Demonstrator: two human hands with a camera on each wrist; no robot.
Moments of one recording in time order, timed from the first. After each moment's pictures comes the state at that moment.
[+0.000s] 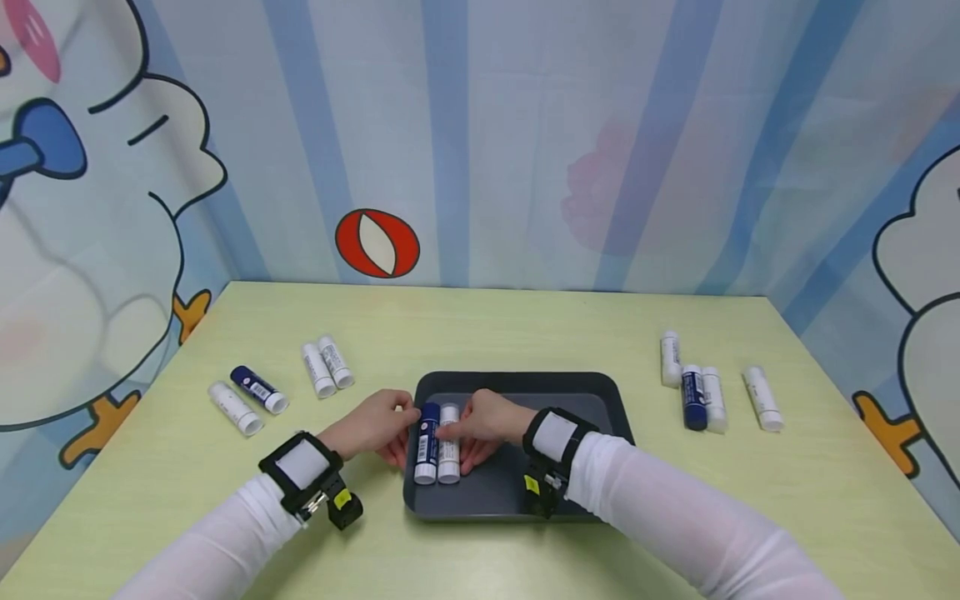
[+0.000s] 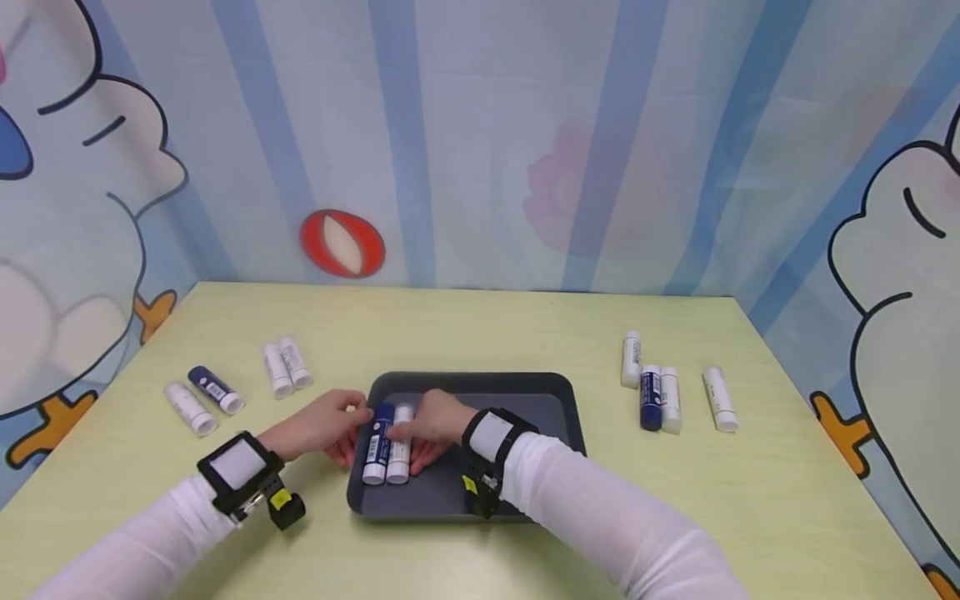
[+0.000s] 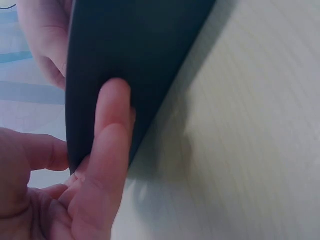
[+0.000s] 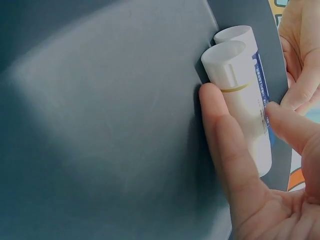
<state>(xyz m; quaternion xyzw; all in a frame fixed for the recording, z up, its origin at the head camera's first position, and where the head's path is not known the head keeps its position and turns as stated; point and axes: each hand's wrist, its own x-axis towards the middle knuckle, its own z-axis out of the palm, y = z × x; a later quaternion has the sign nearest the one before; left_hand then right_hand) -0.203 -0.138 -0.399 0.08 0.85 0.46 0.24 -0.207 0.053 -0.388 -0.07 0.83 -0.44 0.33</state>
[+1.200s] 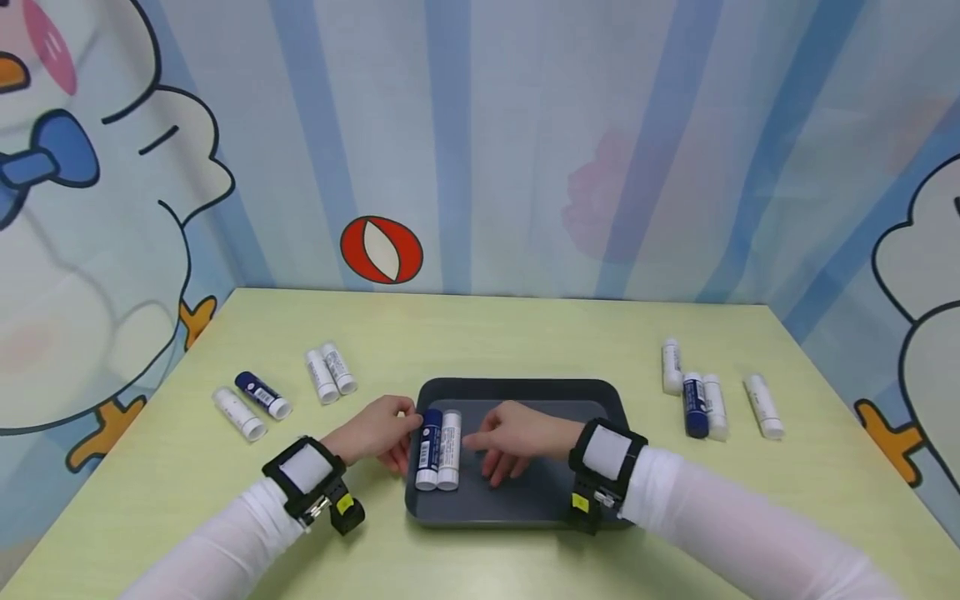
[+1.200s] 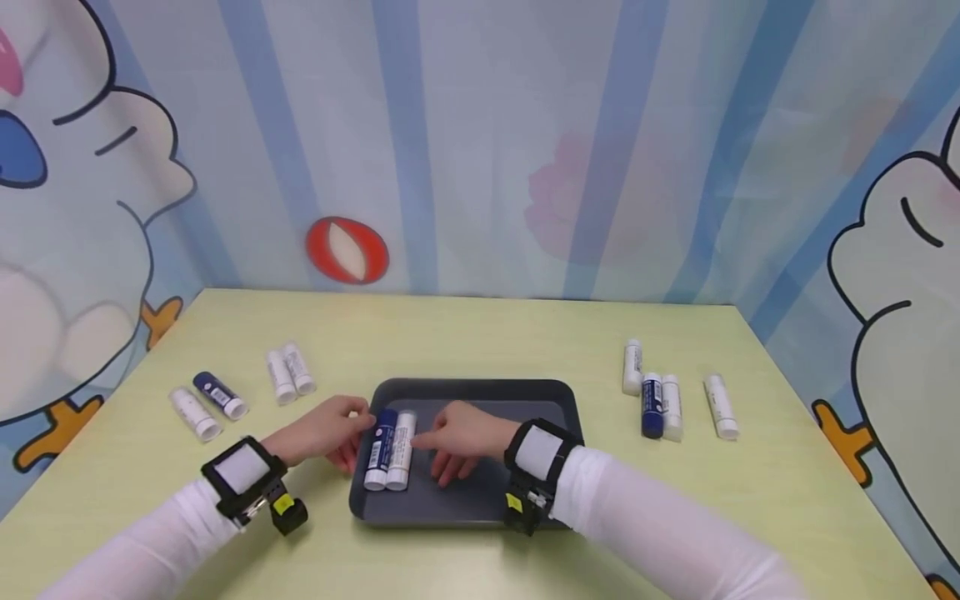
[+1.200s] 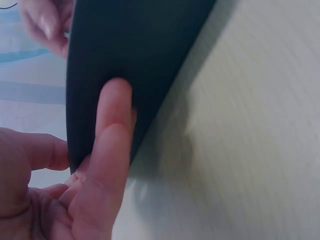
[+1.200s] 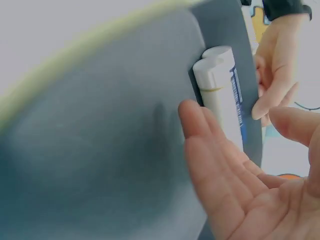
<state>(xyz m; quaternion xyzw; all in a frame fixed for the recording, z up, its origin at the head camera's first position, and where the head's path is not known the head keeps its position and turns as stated) -0.201 -0.138 -0.399 0.08 0.85 0.47 0.24 -0.188 0.088 -0.370 -0.14 0.83 -0.42 0.33</state>
